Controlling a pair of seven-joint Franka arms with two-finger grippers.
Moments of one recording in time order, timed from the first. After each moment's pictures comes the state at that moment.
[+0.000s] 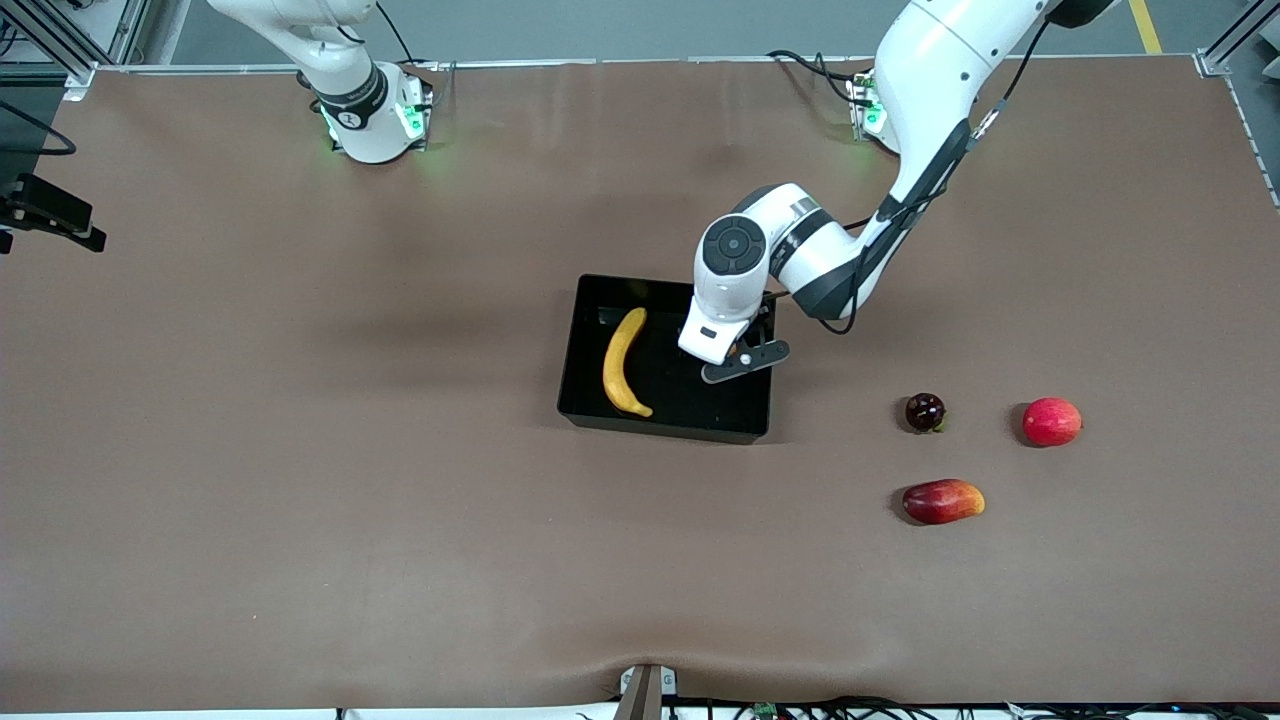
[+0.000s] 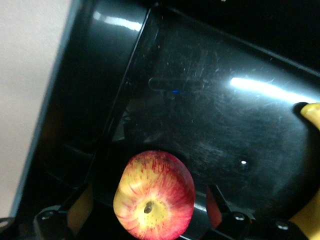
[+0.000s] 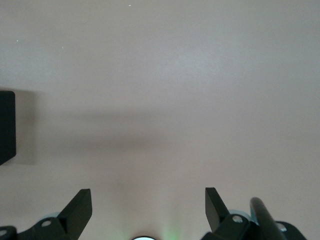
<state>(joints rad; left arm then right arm) -0.32 0.59 -0.43 -1.83 0.31 2.27 -1.20 -0.09 0.01 -0.01 -1.46 0.00 1.42 -0.11</state>
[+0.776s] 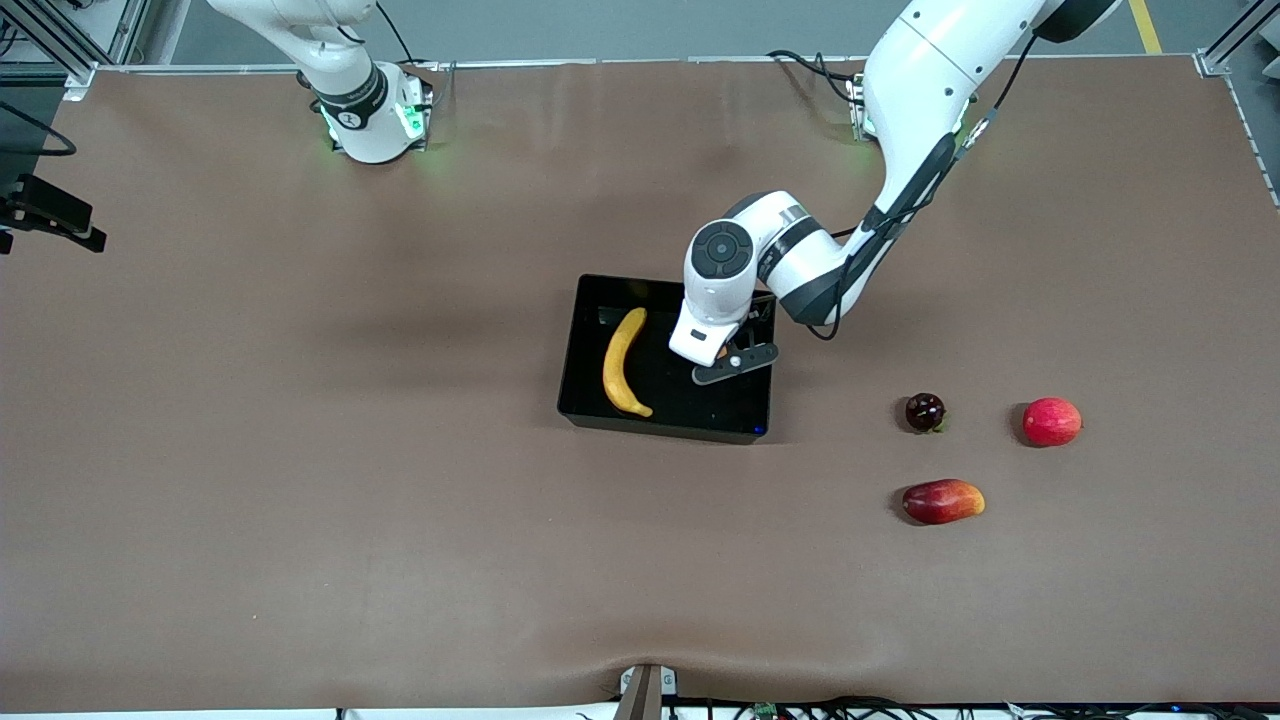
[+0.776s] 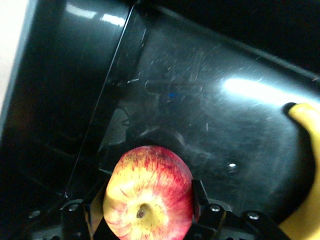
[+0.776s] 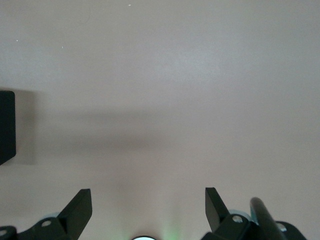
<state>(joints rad) -0.34 0.61 -0.43 -1.79 0.35 2.28 -1.23 -0.09 0.01 -0.01 -1.46 0.00 1.42 -0.11</state>
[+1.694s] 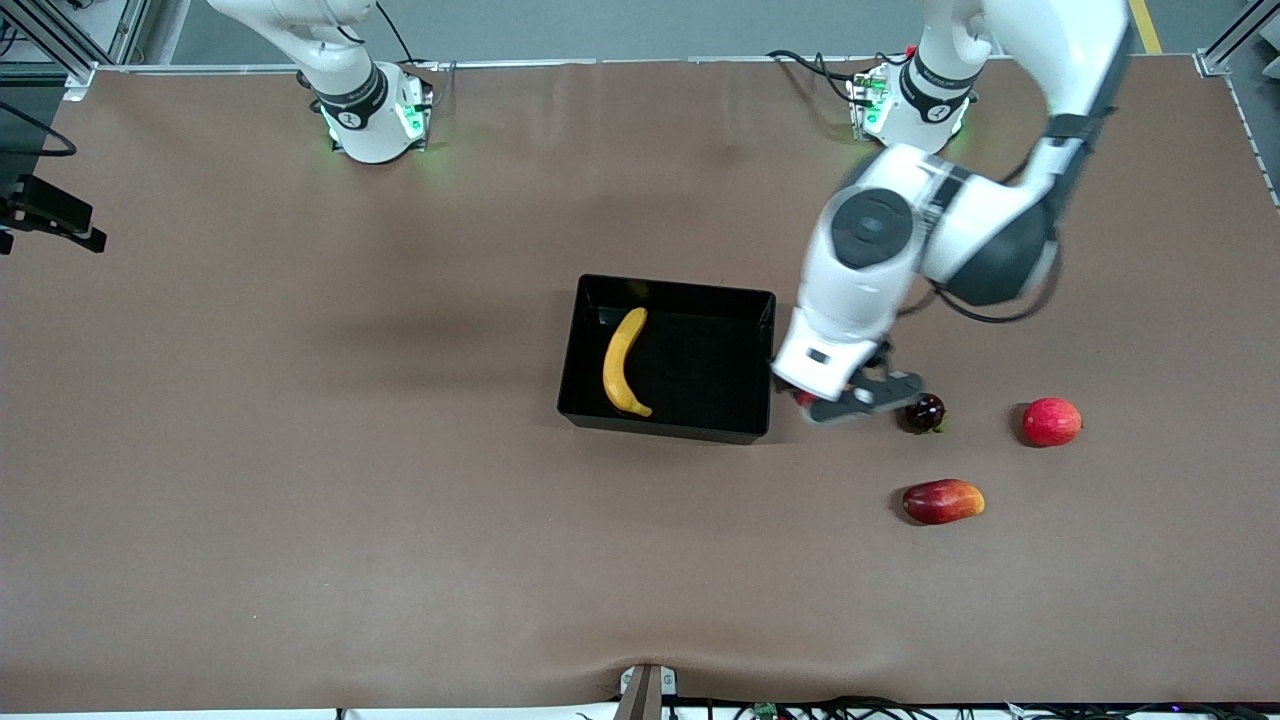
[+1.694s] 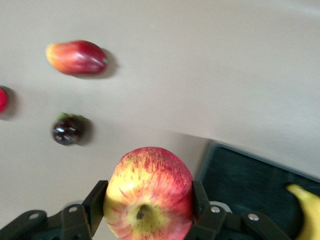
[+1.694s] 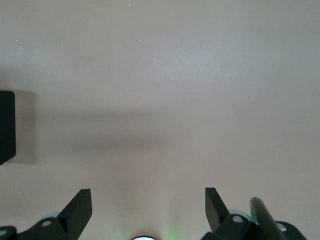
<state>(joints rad) -0.10 0.42 -0.42 -1.56 0.31 1.91 -0.80 -0.09 0.01 -0.01 -1.46 0.00 1.42 -0.11</state>
